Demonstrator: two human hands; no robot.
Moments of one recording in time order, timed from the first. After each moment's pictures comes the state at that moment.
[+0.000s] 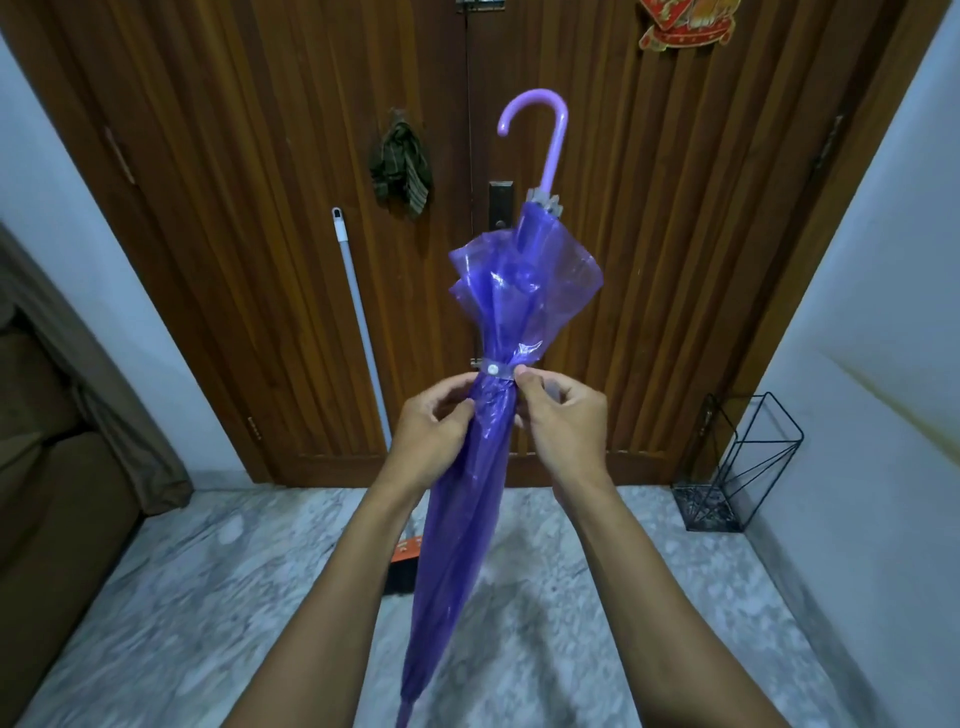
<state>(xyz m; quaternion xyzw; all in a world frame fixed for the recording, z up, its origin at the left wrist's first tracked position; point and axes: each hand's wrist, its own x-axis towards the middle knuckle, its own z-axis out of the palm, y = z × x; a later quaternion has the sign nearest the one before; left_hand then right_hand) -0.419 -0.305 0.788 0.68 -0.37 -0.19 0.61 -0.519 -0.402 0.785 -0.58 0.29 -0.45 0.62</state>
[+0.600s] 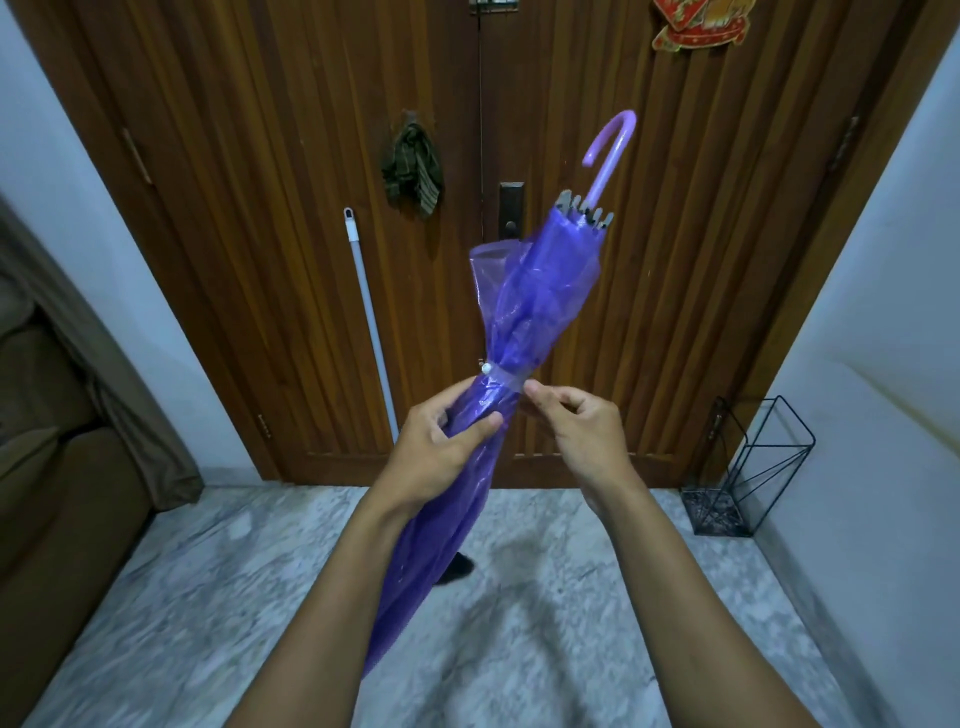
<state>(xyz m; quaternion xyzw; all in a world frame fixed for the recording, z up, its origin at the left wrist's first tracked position) -0.426 -0.284 0.791 0.62 -0.41 -0.23 0.63 -0.535 -0.412 0.780 -0.61 0.27 -0.36 0.65</state>
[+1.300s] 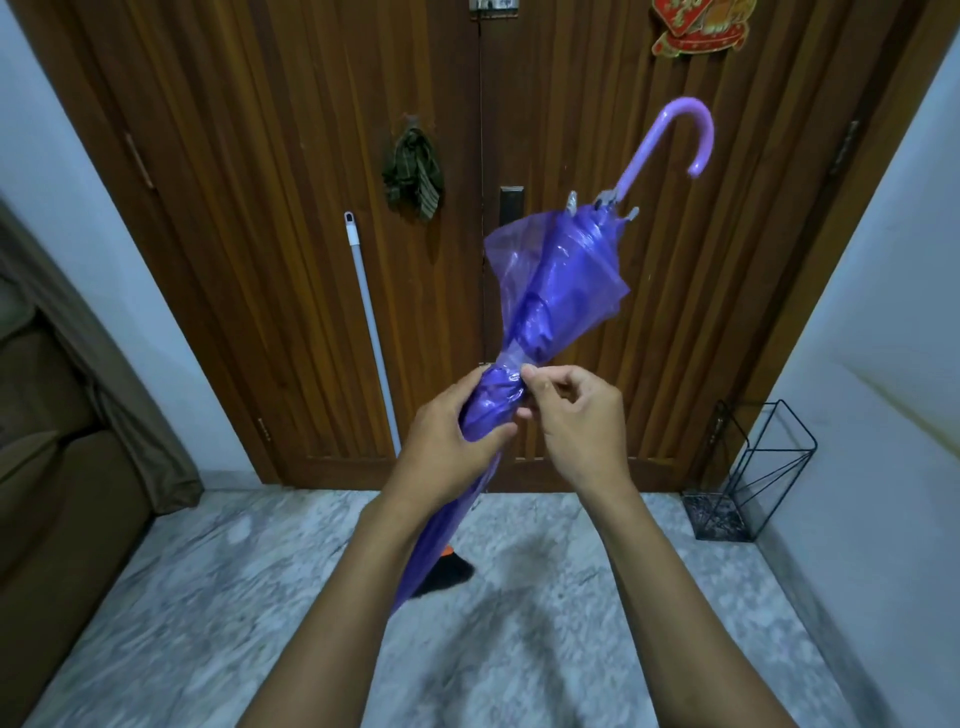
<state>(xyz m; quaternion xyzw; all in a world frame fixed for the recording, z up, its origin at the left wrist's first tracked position) -0.428 -0.294 0.796 0.73 -0.47 -0.06 0.49 -0.529 -0.397 0.803 -0.65 0.25 -0.45 0.56</state>
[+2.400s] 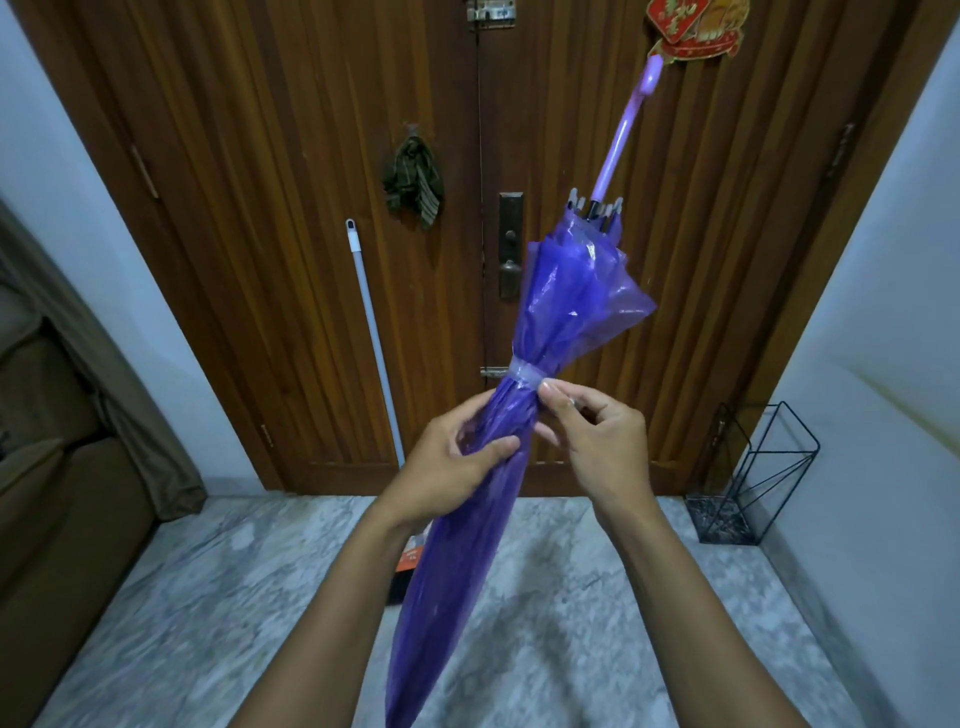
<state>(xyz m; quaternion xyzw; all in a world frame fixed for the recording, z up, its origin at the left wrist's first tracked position) -0.439 -0.284 0.795 0.65 -0.44 -0.26 0.56 -0.552 -0.398 0.795 -0.55 0.24 -0.45 0.66</state>
